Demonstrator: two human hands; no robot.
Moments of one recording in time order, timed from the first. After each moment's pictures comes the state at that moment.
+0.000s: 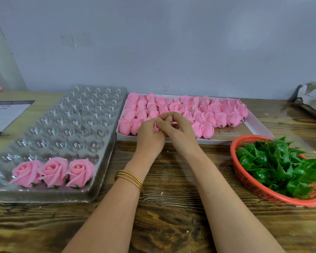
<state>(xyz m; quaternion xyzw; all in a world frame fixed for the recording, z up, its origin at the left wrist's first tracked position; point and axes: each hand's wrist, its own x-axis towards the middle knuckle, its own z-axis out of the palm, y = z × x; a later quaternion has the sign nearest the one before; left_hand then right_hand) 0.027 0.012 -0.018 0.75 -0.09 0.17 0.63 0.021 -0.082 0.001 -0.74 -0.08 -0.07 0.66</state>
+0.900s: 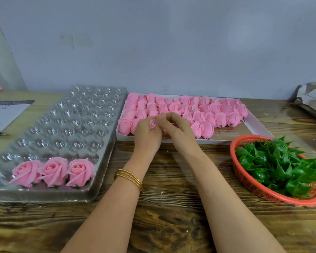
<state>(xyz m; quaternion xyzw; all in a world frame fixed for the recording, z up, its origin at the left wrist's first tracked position) 0.028 0.013 -0.014 0.74 -0.04 0.17 0.65 0.020 -0.081 0.001 -0.72 -0.10 -0.05 0.69</state>
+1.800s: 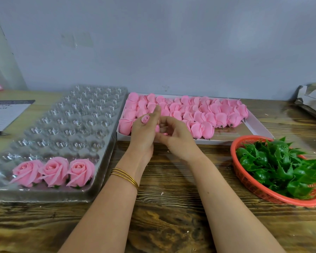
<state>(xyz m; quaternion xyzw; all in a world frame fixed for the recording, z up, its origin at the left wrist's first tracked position) 0.028 0.016 -0.002 0.54 0.02 0.06 0.84 0.017 -0.081 -0.001 -0.75 -0.16 -0.02 0.65</state>
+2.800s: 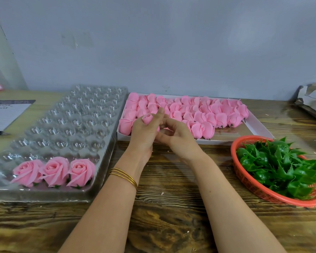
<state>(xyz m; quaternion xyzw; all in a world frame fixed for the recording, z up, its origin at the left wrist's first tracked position) 0.027 0.020 -0.004 0.57 0.00 0.05 0.82 0.013 -0.083 0.003 -0.71 -0.16 0.02 0.68</state>
